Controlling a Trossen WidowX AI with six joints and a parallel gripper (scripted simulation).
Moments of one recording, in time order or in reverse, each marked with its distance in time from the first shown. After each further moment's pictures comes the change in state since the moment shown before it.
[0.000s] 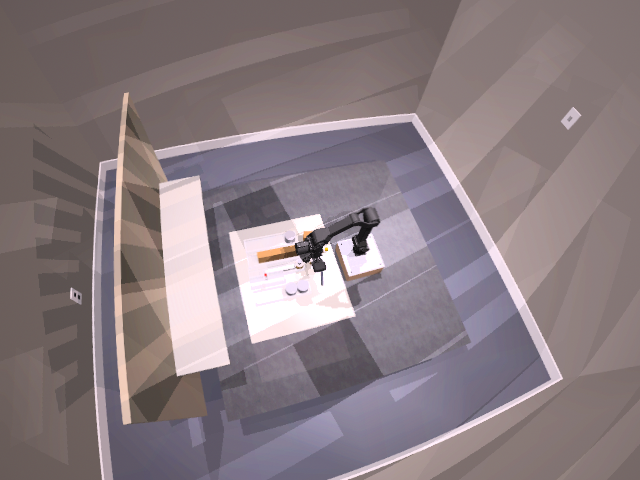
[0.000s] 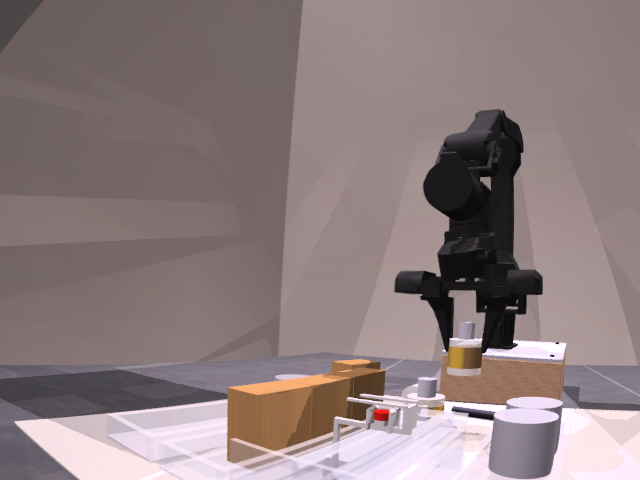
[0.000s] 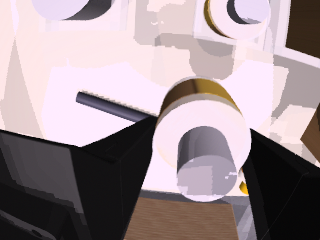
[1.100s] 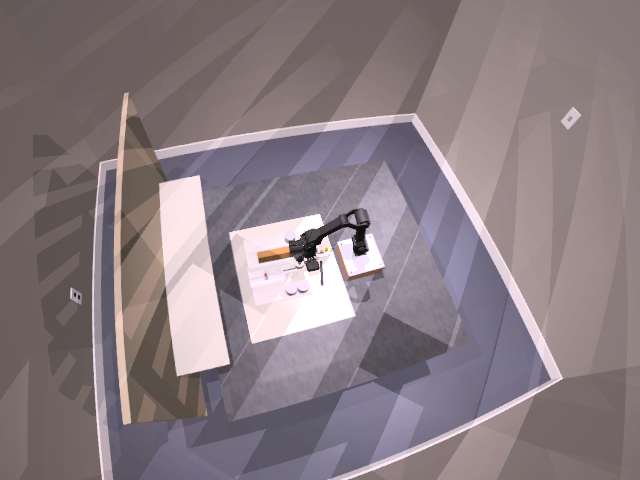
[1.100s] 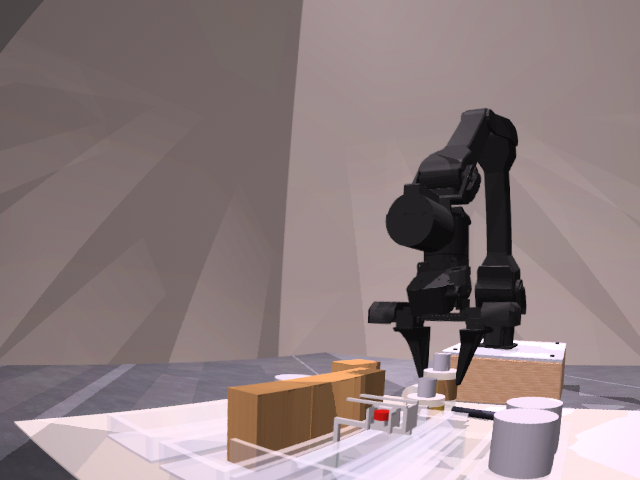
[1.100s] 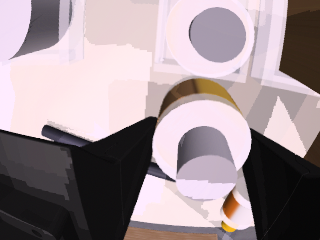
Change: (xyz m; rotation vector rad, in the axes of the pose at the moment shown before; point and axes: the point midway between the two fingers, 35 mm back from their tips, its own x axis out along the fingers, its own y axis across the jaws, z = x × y) arm 0.039 -0.025 0.021 0.018 0.006 0.010
